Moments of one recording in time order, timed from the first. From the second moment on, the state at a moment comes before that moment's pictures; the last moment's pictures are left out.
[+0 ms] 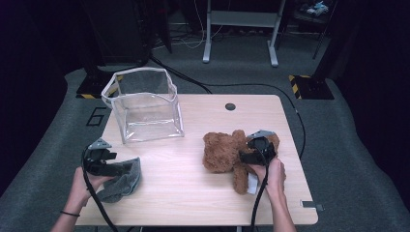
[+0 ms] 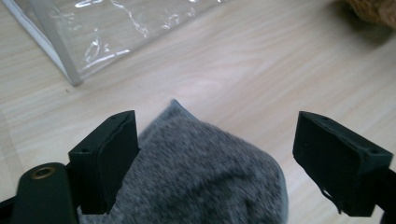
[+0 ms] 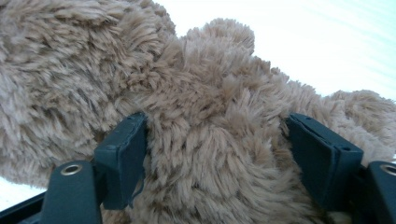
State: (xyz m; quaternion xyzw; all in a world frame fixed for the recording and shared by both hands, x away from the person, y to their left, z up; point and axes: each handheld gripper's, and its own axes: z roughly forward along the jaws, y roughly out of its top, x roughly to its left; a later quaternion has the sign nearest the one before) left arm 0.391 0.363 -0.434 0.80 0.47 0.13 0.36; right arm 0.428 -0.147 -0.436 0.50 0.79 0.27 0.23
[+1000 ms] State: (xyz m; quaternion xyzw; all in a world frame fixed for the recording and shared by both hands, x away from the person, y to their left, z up) left arm 0.491 0.388 -0.345 0.74 0.53 0.19 0.37; right arm 0.426 -0.143 -0.437 0.50 0.78 0.28 0.23
